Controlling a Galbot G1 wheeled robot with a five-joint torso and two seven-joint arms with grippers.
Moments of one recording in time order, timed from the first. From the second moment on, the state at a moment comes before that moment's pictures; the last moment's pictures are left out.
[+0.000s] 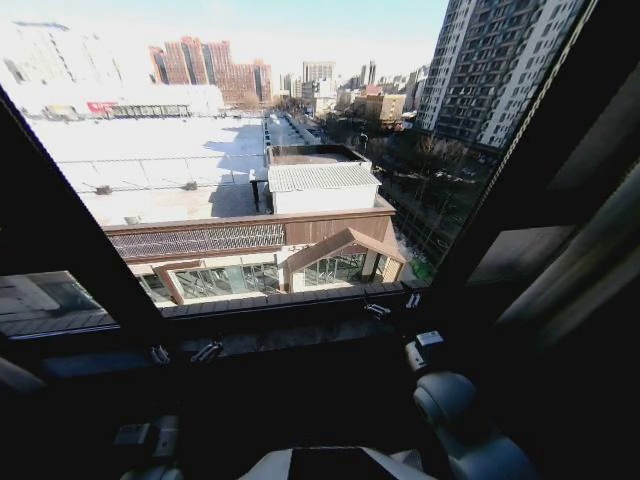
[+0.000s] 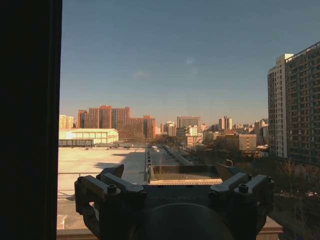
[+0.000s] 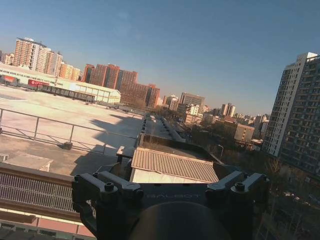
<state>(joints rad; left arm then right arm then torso) 1.96 -1.59 -0.73 -2.37 -0.15 -0.17 0.12 -1.52 1.15 0.43 2.26 0.12 -0.27 0.19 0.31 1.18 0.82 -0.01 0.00</state>
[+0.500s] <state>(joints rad) 1.96 -1.59 -0.73 -2.36 -0.15 -0.19 0.12 -1.53 1.15 0.43 2.27 0.12 -0.27 0.19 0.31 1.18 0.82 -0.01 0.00</state>
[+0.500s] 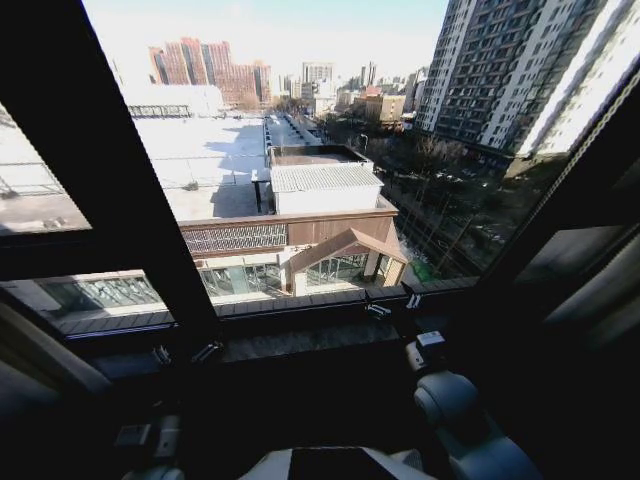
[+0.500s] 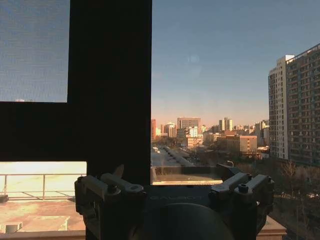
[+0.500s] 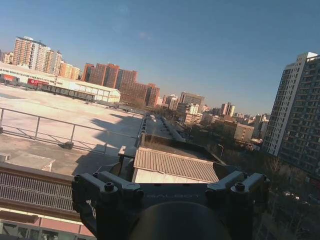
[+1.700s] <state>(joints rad) 1.95 -1.59 -0.72 -2.36 -0.12 -0.18 0.09 -1.52 1.15 0.42 2.27 0.14 -0.26 0.22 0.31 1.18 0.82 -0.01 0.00</state>
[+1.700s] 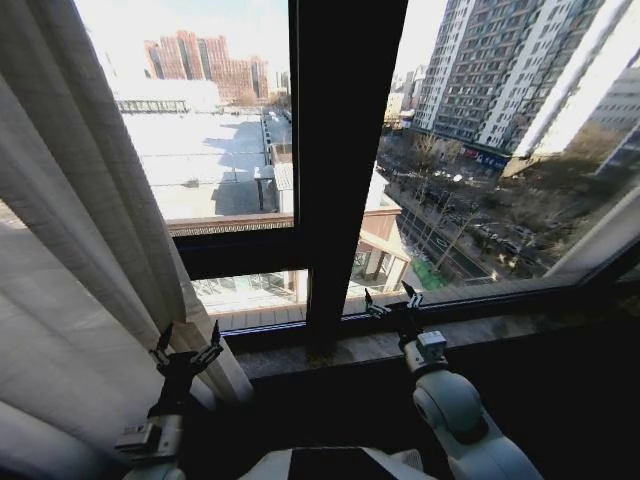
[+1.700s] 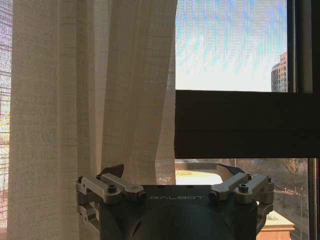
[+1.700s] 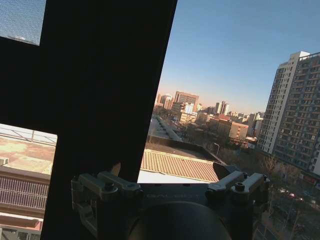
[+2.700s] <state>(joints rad) 1.93 -1.59 -0.74 -2.38 -0.10 -0.11 -0.10 -1.48 1.16 0.40 2.22 0.14 -0.26 0.22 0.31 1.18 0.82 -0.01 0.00</state>
